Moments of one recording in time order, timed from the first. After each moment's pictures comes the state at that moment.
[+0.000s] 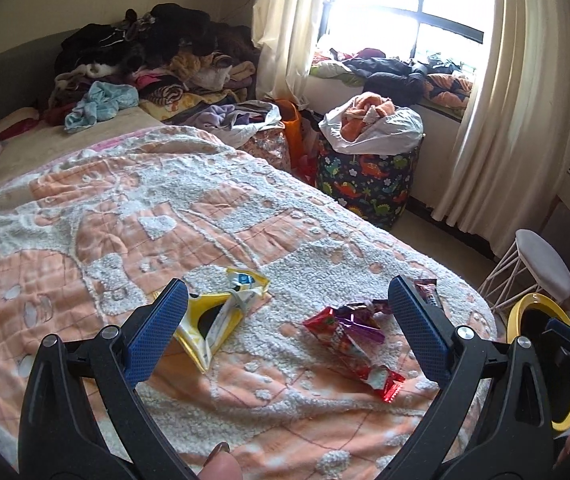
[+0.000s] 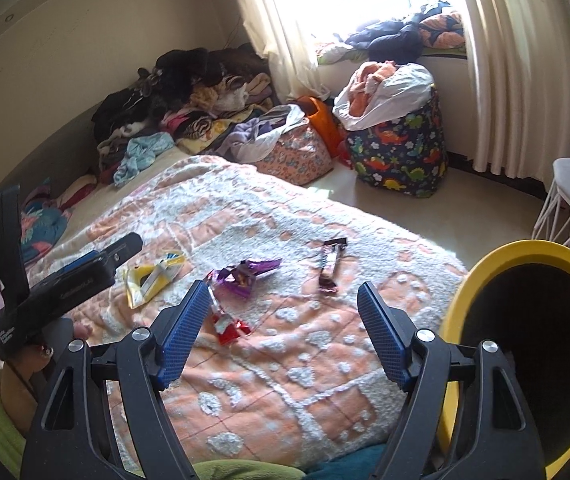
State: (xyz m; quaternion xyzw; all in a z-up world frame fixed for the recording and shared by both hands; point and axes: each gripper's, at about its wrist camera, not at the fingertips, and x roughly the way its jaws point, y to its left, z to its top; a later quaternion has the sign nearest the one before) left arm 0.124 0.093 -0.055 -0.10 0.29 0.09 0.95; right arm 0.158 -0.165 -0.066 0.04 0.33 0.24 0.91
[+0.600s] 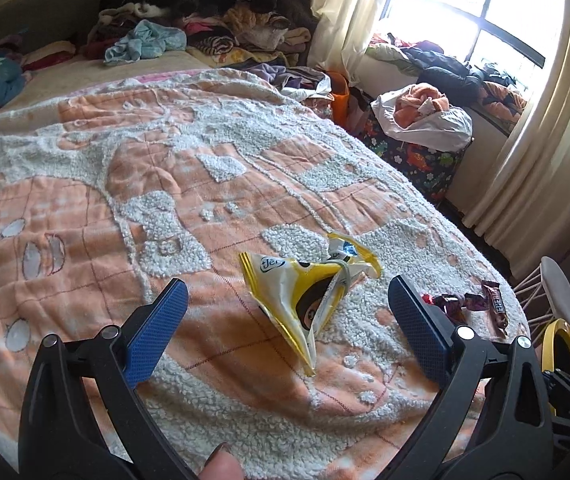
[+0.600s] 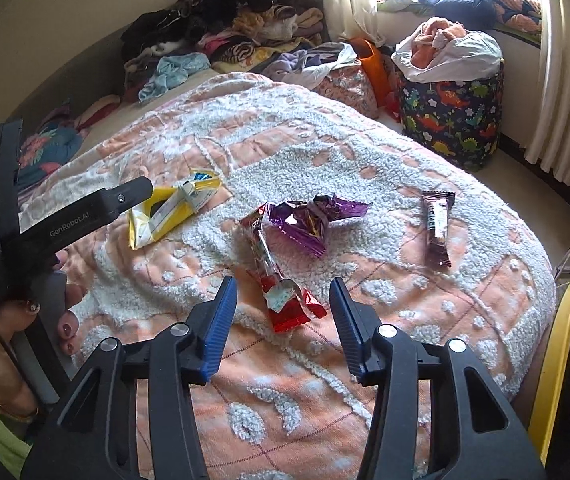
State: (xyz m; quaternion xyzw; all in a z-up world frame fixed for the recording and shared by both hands) left arm 0.128 0.165 -0.108 -0.19 0.34 0.14 0.91; right arm 0.188 -0.070 -0.127 -0.05 0.42 0.30 0.86
